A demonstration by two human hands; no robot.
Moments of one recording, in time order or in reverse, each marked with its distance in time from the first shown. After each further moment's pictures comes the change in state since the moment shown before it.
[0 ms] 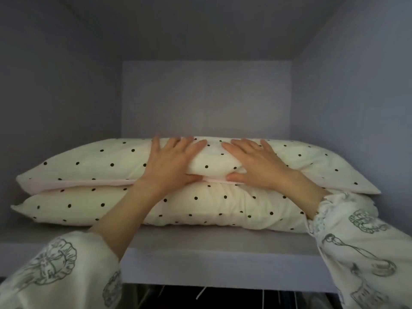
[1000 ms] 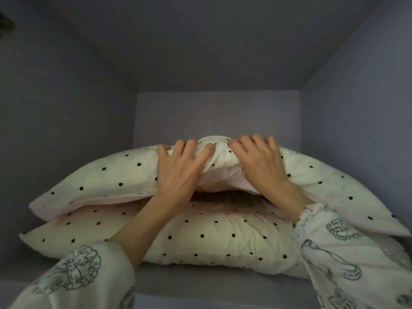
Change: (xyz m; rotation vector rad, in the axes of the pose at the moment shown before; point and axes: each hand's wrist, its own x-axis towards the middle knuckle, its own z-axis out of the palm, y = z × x) left_hand 0.030 0.006 -0.033 0.105 0.475 -0.090; right_hand 0.047 -0.004 -0.028 -0.350 0.830 -0.059
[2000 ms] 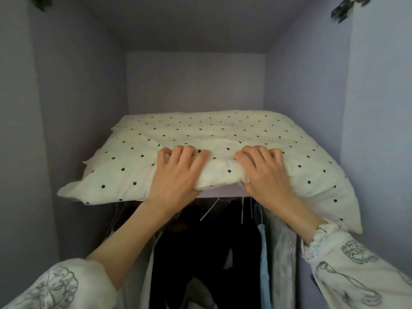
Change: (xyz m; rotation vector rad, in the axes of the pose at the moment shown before) left_hand -0.150 0.003 -0.202 -0.219 -0.144 0.167; right_hand -0.114 -0.089 -0.247 0.078 -0.165 0.051
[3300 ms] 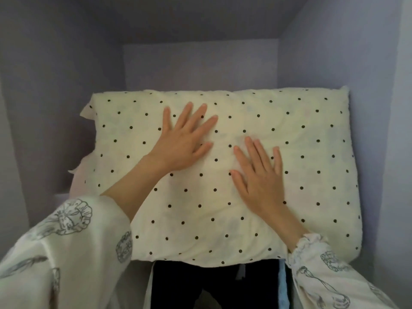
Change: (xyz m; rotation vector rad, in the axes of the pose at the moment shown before) left_hand 0.090 -0.049 0.092 -0.073 -0.279 0.038; right_hand -0.015 0.007 0.121 0.110 -0.024 0.264
